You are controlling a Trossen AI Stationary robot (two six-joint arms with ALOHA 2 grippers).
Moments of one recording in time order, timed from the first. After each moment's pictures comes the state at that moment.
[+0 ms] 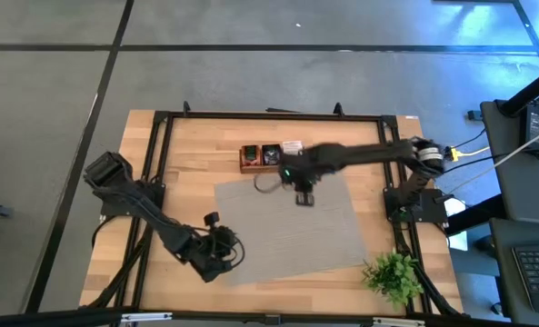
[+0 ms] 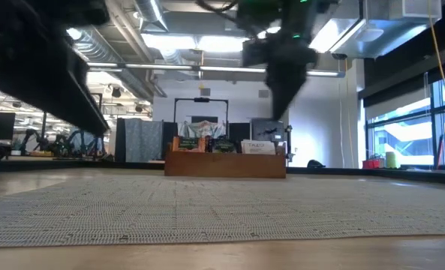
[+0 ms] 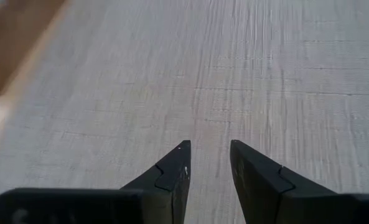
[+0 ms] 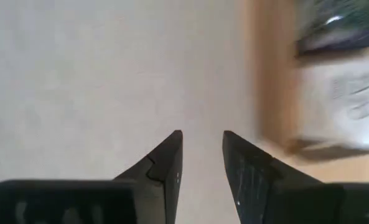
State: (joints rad) left arm -0.69 1.66 0.89 -0.39 -0.72 -0.86; right arm -0.08 1.81 1.46 -0.98 0.08 -0.05
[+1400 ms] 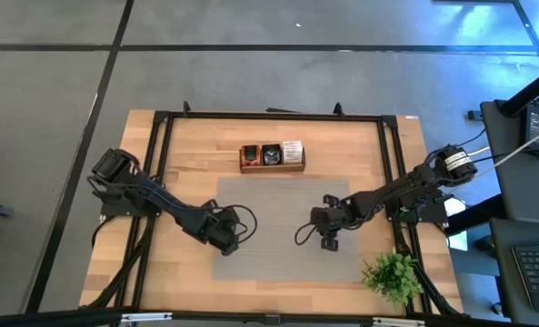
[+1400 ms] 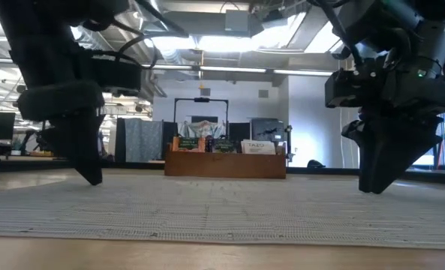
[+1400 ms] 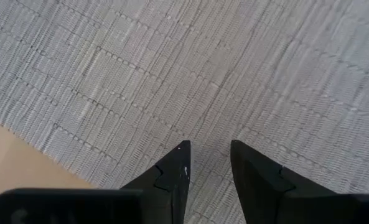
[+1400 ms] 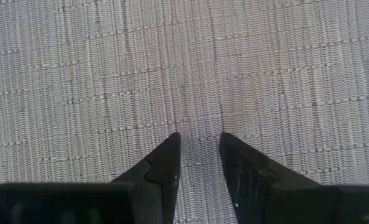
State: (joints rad) left arm -0.46 1.71 0.89 -0.54 -0.39 -0.96; right arm 0.33 1.57 0.70 -0.28 0.08 0.44
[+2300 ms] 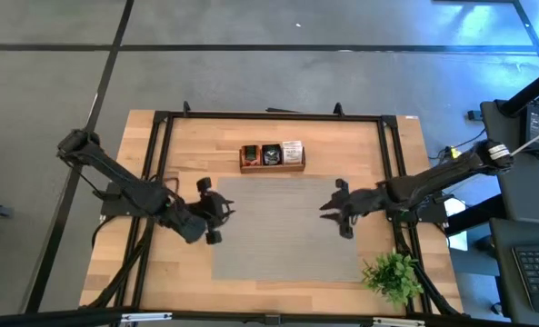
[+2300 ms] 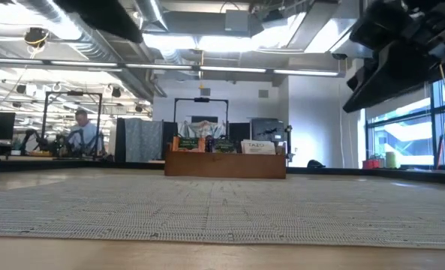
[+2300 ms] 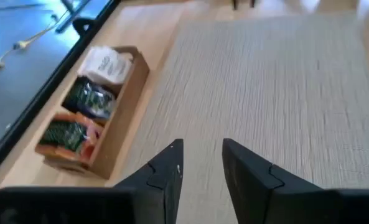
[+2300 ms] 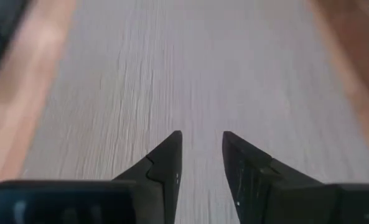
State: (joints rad) left arm -0.55 1.25 0.89 -0.49 -0.77 -0.44; right arm 0.31 1.08 0.49 -0.12 0.19 0.28
